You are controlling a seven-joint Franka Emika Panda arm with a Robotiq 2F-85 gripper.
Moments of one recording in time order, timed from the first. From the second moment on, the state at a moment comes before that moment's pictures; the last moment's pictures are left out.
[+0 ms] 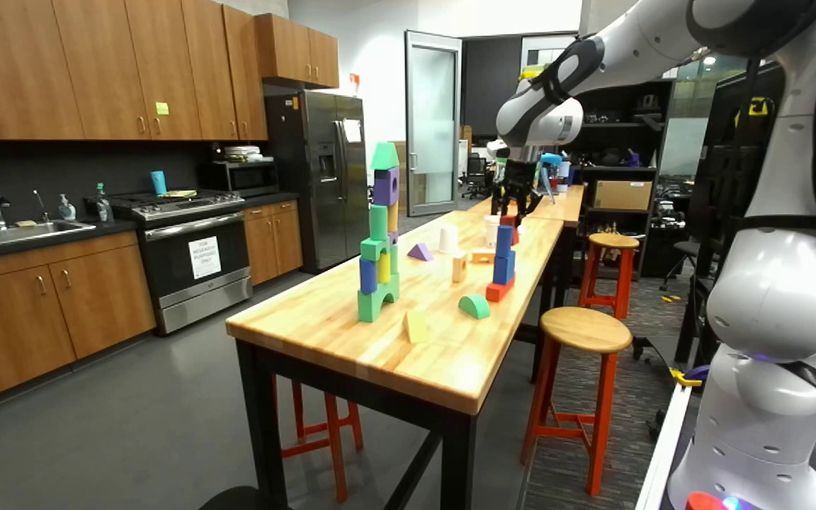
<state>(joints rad) -0.28 -0.02 -0.28 -2.06 -0.03 2.28 -2.04</state>
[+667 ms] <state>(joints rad) -0.27 -0.02 -0.27 -2.07 -0.05 2.29 -2.04</state>
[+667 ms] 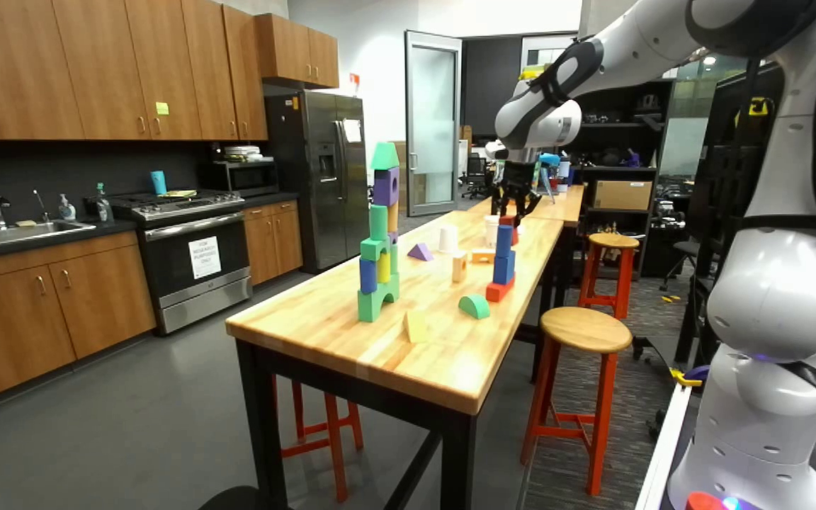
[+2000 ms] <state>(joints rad) -0.27 -0.02 -0.27 -2.07 -0.04 2.30 -2.04</state>
